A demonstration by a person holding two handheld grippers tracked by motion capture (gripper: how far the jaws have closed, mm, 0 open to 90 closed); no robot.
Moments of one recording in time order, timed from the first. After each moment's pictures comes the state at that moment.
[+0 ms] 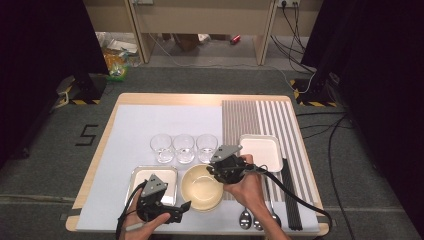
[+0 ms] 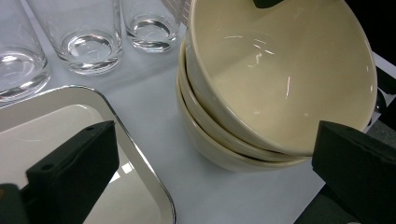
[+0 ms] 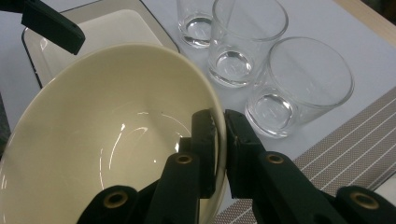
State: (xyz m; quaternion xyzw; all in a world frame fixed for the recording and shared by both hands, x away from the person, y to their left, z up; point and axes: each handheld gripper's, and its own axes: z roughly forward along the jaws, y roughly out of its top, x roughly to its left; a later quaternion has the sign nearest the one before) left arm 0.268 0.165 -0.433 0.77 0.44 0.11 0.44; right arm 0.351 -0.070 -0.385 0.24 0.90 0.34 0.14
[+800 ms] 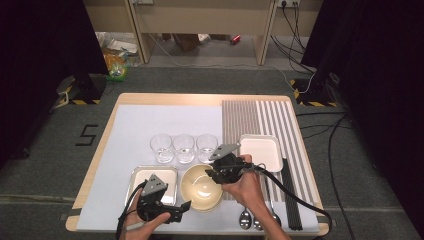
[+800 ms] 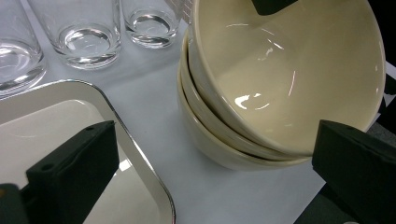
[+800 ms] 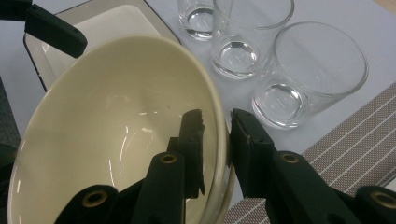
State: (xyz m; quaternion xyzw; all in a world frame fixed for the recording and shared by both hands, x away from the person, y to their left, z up) left arm 0.270 0.166 -0.437 0.77 0.45 0.10 0.44; right arm 0.354 -0.067 -0.386 0.27 0.90 0.33 0.11
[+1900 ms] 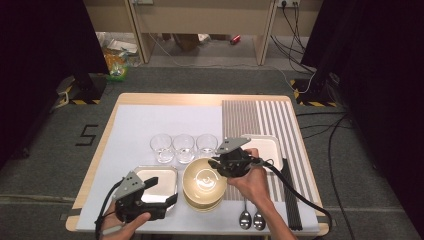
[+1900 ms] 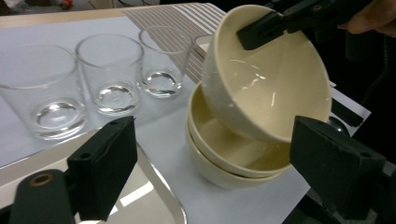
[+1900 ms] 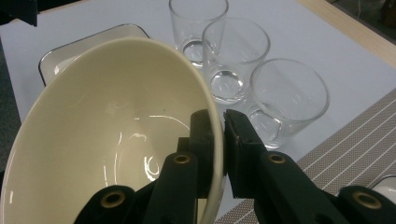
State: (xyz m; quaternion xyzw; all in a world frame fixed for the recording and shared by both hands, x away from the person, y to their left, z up) left arm 0.251 0.202 -0.390 0.74 0.42 0.14 0.50; right arm 0.359 -0.082 -0.366 0.25 0.88 0.37 0.13
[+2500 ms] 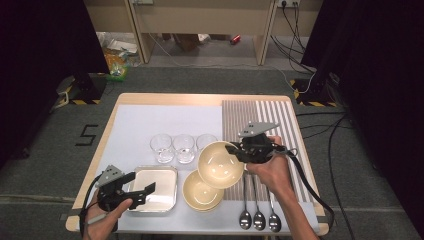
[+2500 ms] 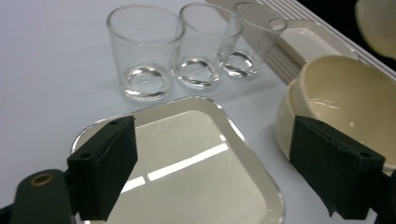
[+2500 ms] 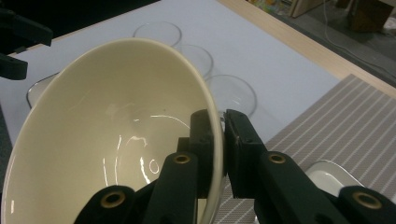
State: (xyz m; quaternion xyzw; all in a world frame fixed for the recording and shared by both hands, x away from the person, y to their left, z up) left arm 0.281 0.259 -0.422 0.71 0.51 0.16 0.46; right arm 0.373 -0.128 -0.329 0.29 0.86 0.40 0.14
